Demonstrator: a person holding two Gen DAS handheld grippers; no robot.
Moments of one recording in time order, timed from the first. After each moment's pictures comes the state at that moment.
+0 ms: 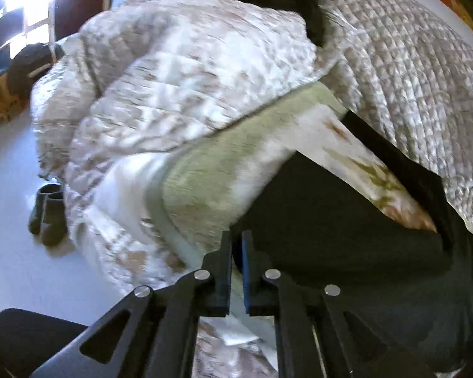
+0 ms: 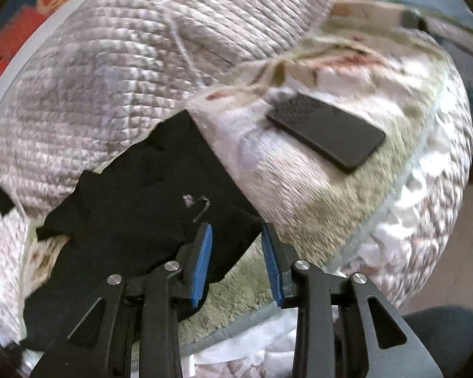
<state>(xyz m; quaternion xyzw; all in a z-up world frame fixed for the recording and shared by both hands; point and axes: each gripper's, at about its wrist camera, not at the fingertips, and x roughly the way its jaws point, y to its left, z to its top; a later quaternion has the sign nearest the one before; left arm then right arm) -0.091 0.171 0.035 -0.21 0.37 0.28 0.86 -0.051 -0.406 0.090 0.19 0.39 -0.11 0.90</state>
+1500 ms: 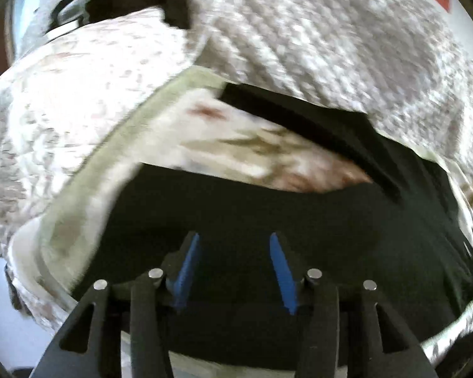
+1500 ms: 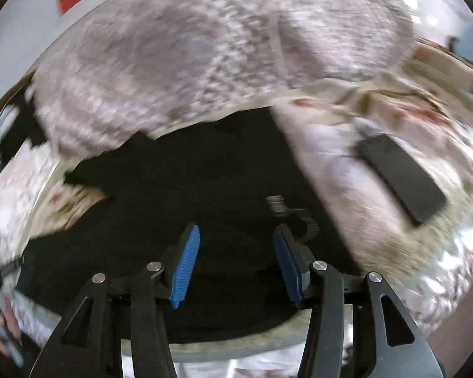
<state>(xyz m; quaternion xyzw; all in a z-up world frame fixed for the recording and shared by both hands) -0.012 0.091 0.049 -0.11 0.42 0.11 0.90 -0.018 -0.344 0.097 0.10 0.41 0.02 0.91</state>
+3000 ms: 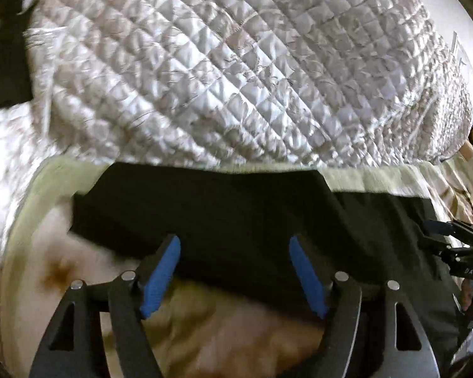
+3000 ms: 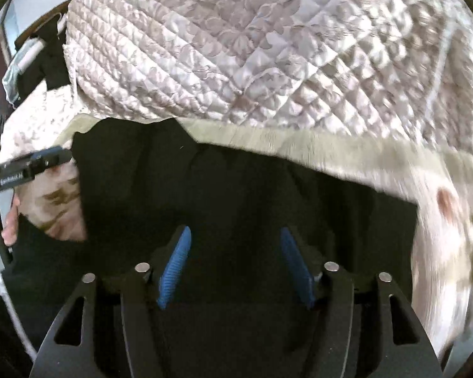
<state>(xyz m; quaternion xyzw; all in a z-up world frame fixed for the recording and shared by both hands) 0.220 0.026 0.065 -0.04 0.40 -0.06 0.91 0.227 -0.295 0.063 -0.04 0.46 0.20 0.86</state>
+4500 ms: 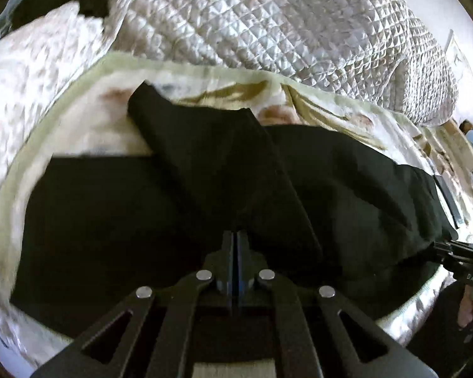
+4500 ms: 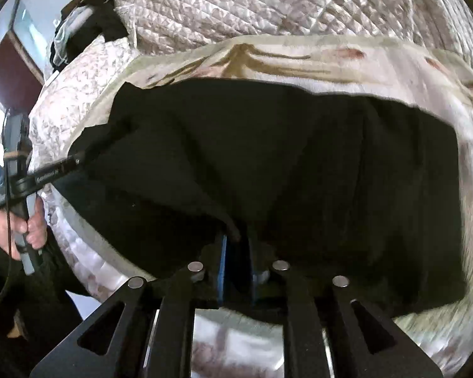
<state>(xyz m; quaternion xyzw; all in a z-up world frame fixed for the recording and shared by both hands) -0.011 0.043 0.037 -0.09 0.45 -0.05 0.89 -0.018 -0.302 0.054 0.04 0.51 0.24 0.83</state>
